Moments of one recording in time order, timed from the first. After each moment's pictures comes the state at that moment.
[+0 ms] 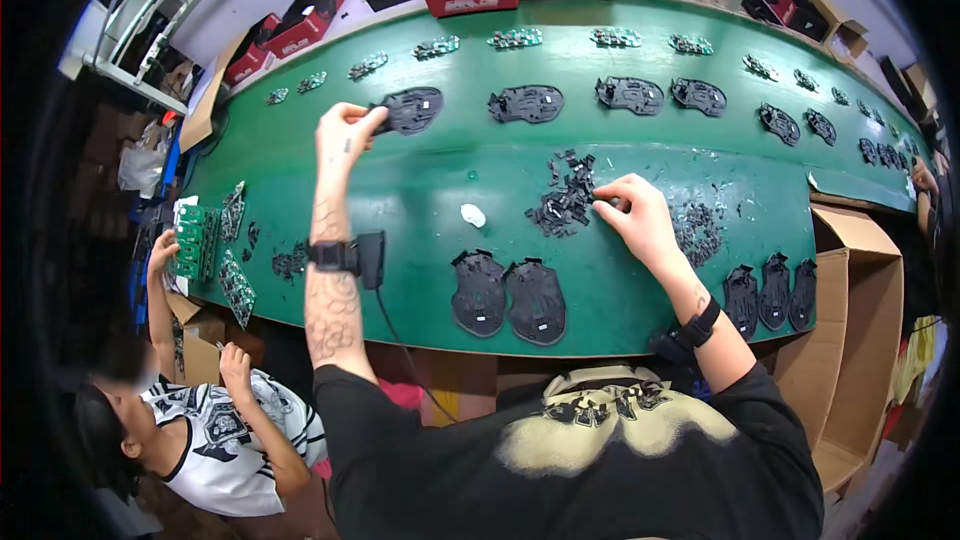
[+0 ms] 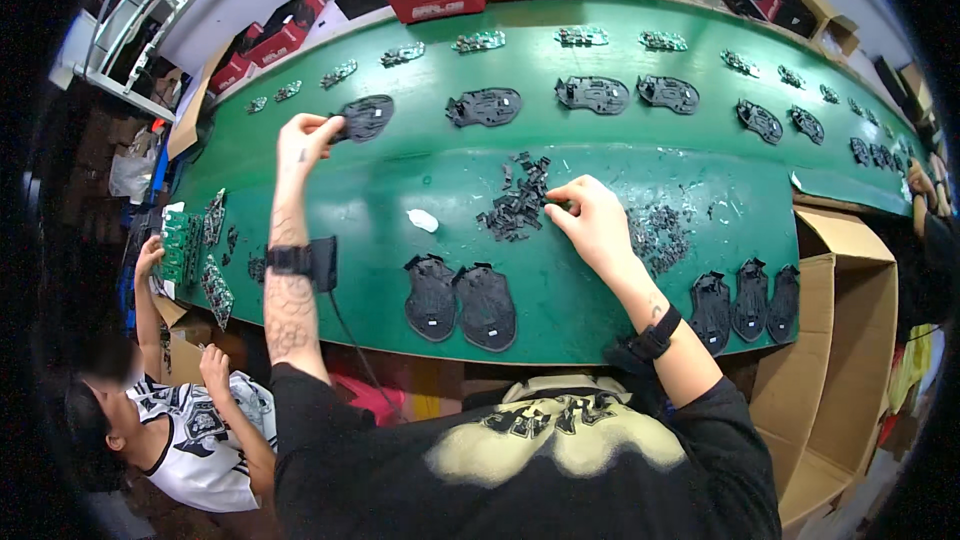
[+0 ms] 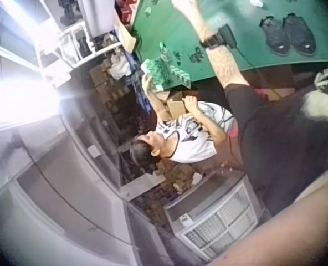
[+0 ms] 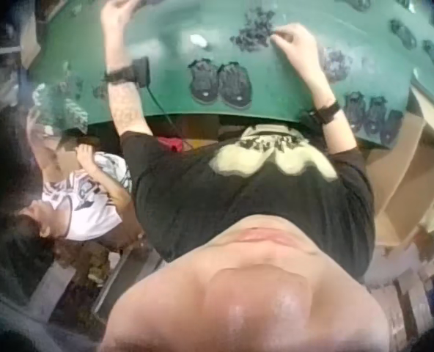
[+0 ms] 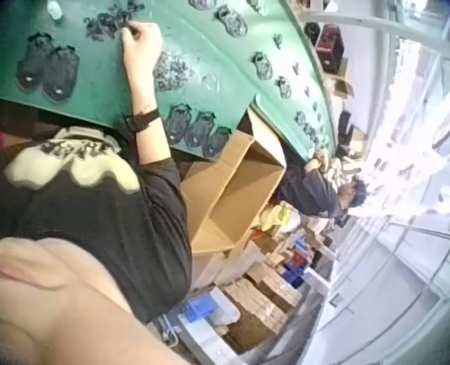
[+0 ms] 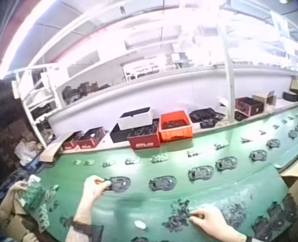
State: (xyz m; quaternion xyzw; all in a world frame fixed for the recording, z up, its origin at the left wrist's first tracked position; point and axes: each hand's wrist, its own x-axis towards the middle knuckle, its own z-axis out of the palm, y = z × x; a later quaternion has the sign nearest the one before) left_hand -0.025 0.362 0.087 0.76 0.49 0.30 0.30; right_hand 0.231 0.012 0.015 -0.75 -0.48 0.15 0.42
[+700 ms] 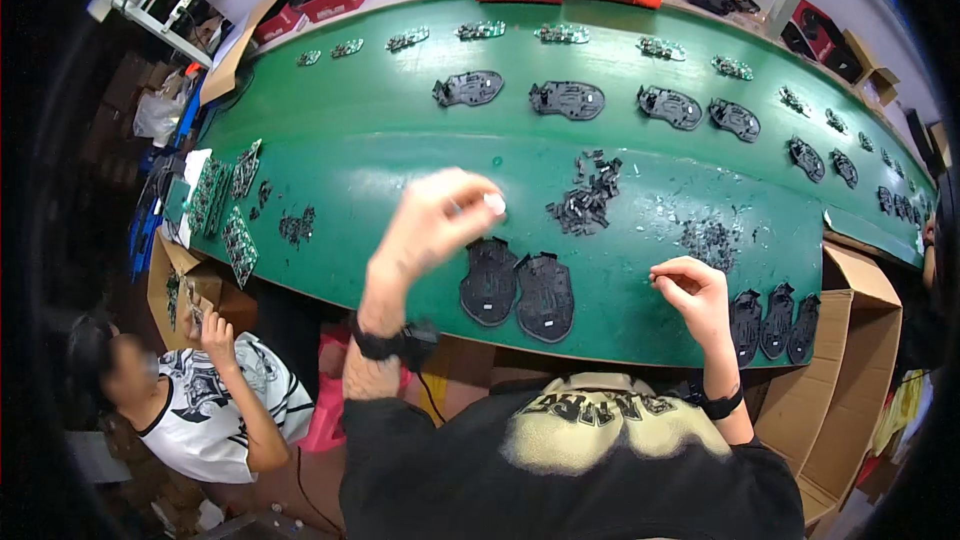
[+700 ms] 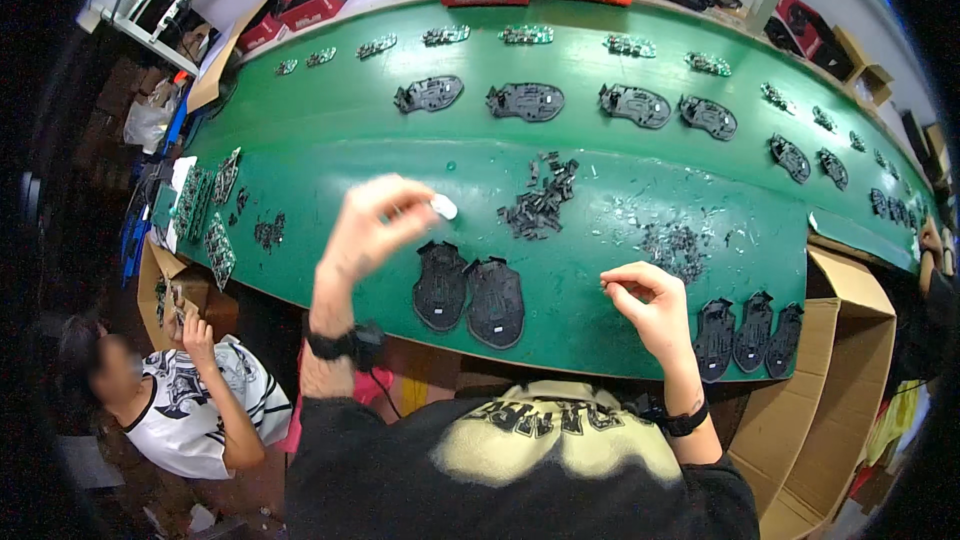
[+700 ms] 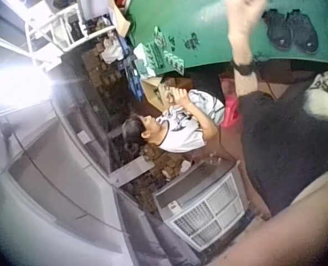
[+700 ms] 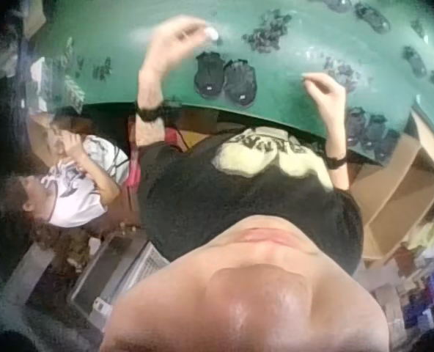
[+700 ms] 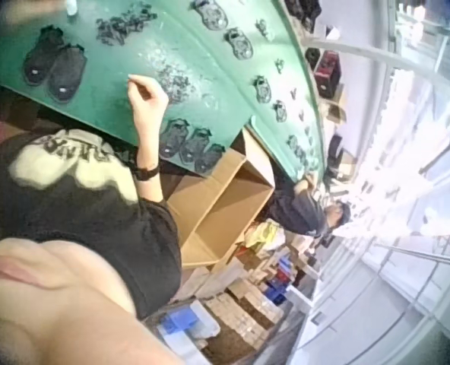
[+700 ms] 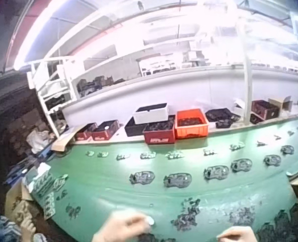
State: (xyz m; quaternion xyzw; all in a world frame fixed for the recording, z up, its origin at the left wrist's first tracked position) left_hand -0.033 0.187 0.108 0.88 0.23 0.21 0.37; right_hand 0.217 -0.076 0.030 -0.65 -0.39 0.35 0.55
